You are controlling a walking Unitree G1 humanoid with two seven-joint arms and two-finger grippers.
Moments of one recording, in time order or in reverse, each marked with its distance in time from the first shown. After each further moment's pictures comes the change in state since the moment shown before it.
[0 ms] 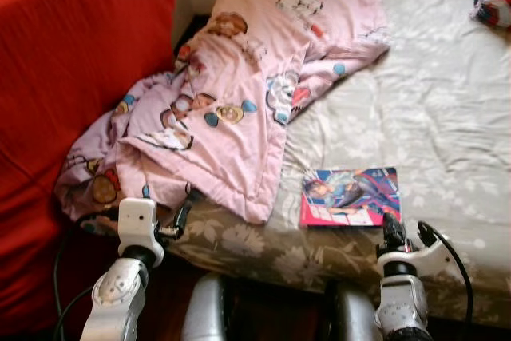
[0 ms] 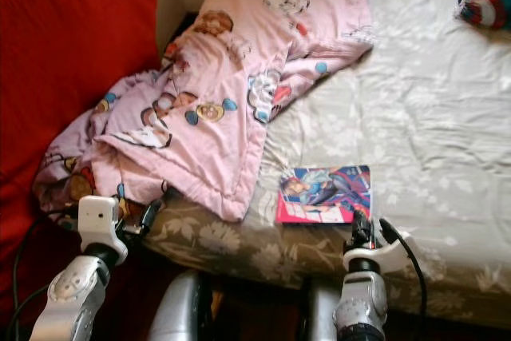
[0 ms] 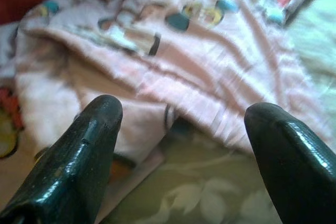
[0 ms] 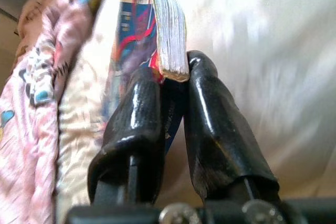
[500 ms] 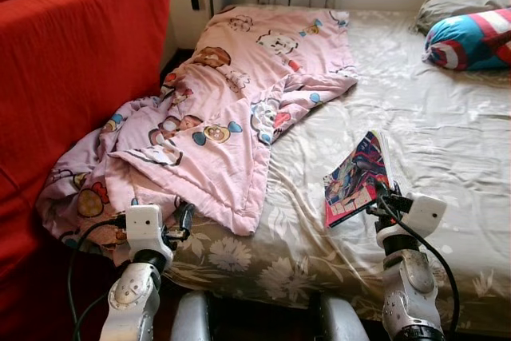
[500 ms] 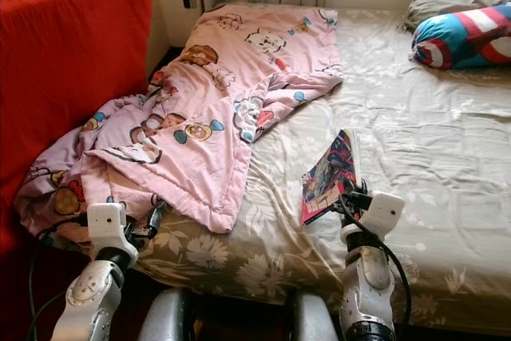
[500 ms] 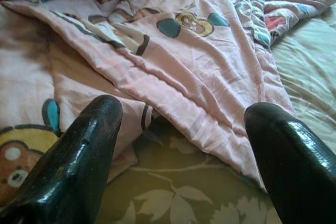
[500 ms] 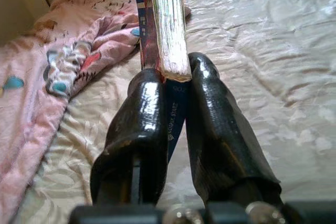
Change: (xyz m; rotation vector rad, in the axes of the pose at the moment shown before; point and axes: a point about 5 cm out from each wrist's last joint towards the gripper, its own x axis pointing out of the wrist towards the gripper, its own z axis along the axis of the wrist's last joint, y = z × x) left arm 0.002 -0.006 -0.027 -0.083 0.045 0.068; right arm 0.008 0.039 0.013 -0.505 0.016 0.190
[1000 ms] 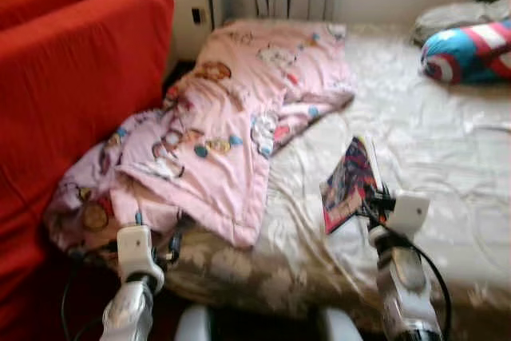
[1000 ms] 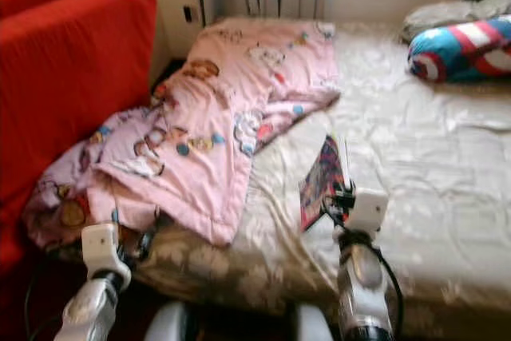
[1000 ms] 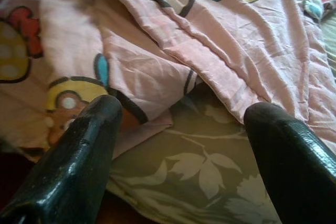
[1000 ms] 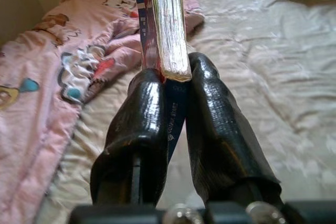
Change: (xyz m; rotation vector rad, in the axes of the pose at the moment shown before) left arm -0.012 0.025 -0.047 -0.053 0.171 0.107; right arm -0.001 0.010 -0.004 -0.054 0.031 0.020
